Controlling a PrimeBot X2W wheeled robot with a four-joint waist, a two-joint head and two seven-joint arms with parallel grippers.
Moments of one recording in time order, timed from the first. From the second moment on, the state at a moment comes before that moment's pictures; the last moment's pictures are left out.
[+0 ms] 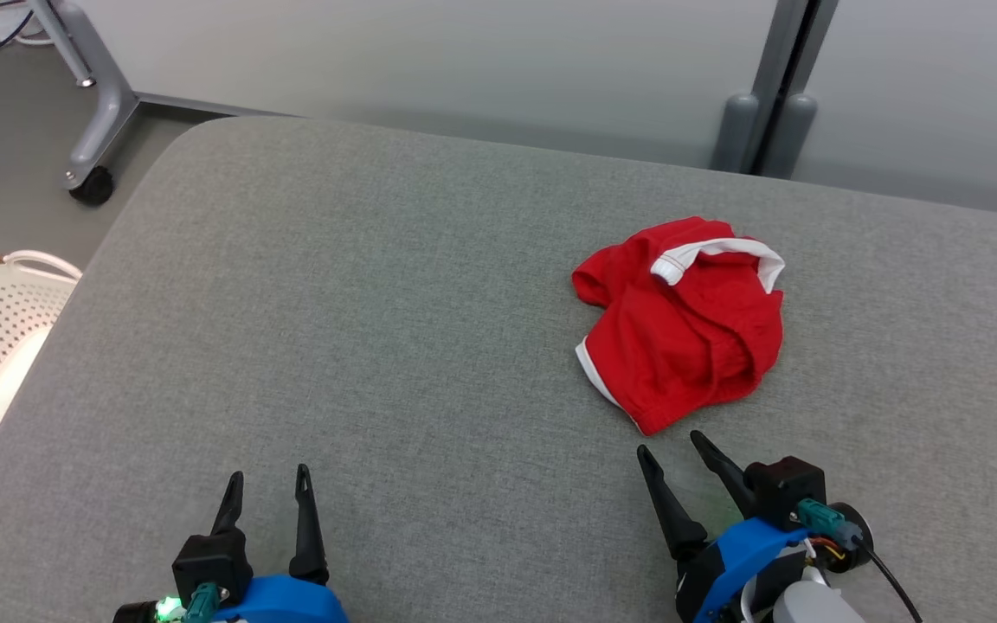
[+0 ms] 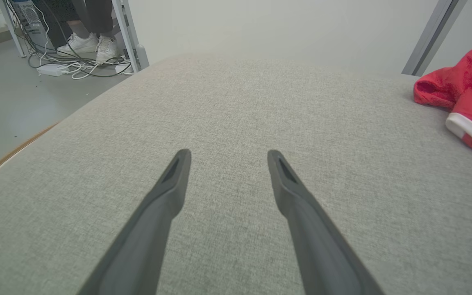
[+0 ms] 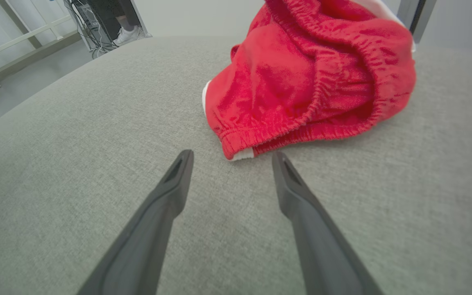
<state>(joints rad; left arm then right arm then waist) -0.05 0.05 -0.12 0.44 -0.18 0.08 -0.26 -0.27 -0.05 0.28 0.64 0.23 0.13 -0.26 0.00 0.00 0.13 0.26</state>
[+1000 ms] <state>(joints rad) -0.08 0.05 -0.19 0.45 -0.23 0.08 -0.26 -0.48 -0.05 0.28 0.44 0.18 0.13 -0.26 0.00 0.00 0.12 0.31</state>
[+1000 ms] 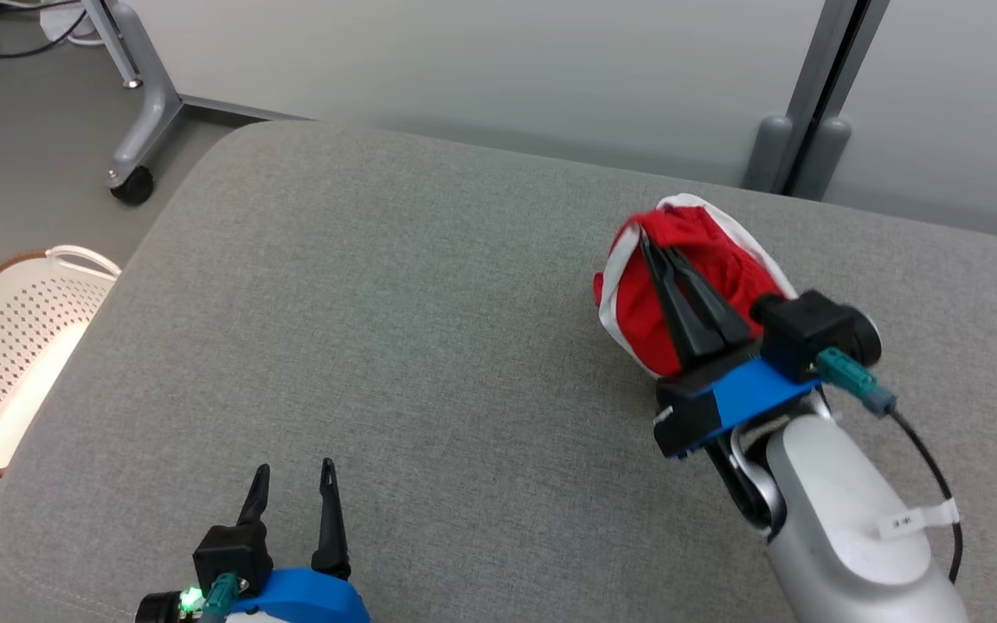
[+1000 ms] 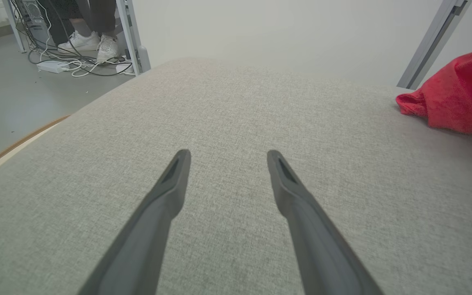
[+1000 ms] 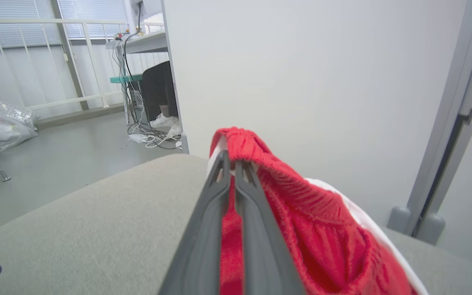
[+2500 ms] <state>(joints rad) -0.08 0.05 -0.28 0.51 -0.33 -0.05 -0.26 -0.21 -0.16 0.08 0.55 0.03 0.13 -0.26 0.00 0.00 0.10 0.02</state>
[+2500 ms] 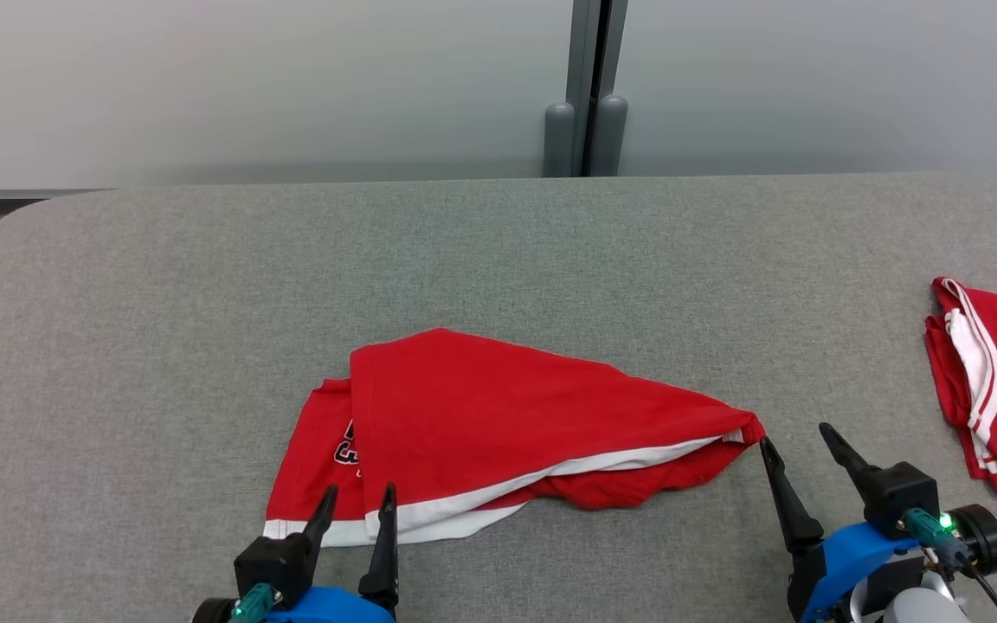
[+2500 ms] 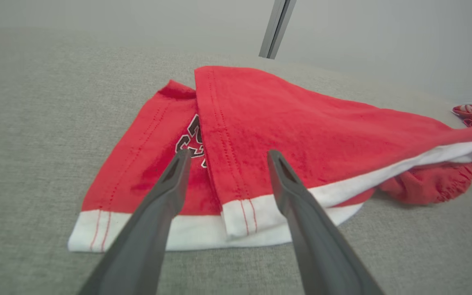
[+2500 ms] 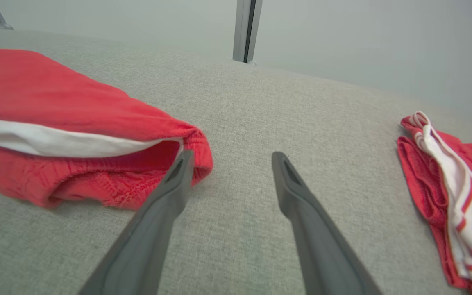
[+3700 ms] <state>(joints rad) -0.06 0.05 -0.24 0.41 -0.40 -0.08 -0.26 -0.16 -0.10 0.04 0.53 0.04 0.13 -0.26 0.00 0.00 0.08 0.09</state>
